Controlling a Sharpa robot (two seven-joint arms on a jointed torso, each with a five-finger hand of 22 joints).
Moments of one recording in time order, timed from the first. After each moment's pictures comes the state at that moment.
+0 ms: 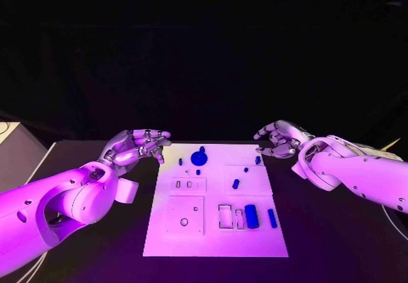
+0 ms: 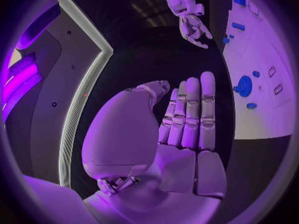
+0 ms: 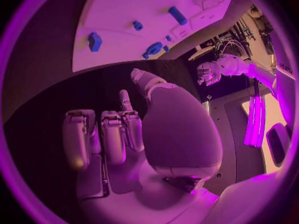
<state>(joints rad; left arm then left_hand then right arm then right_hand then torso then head) 1.07 -0.99 0.21 1.69 -0.21 -0.27 0.34 1.43 -0.20 0.51 0.20 0.24 0.92 0.20 0.20 0.23 1.21 0.11 0.10 0.09 1.07 0.05 0.85 0.67 0.18 1.00 0.14 0.90 0.51 1.33 -0.88 -0.12 1.32 -1.13 -0.47 0.11 1.38 -0.26 0.41 0.13 0.24 0.91 0.16 0.19 0.26 1.47 0.07 1.50 1.31 1.46 0.00 1.57 1.31 0.04 1.47 0.09 1.50 1.31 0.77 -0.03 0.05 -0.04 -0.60</state>
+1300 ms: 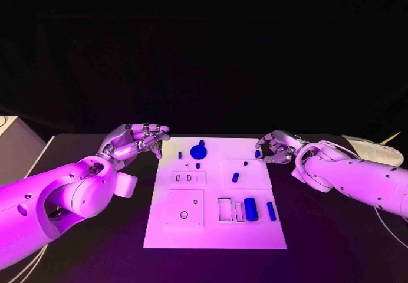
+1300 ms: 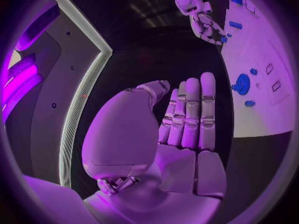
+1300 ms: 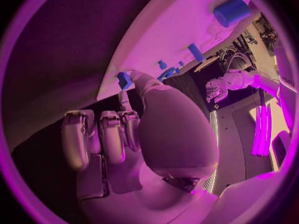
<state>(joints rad) 1.06 -0.99 0.21 1.68 -0.23 -0.27 0.33 1.43 -0.20 0.51 0.19 0.24 0.92 0.20 0.20 0.23 1.20 0.12 0.10 0.10 1.08 0.04 0.88 0.68 0.18 1.00 0.14 0.94 0.53 1.25 -0.80 -0.12 1.16 -1.18 -0.40 0.11 1.43 -0.21 0.31 0.17 0.24 0.92 0.16 0.19 0.26 1.47 0.09 1.50 1.31 1.47 0.01 1.57 1.31 0.04 1.47 0.11 1.51 1.31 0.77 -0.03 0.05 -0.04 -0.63</state>
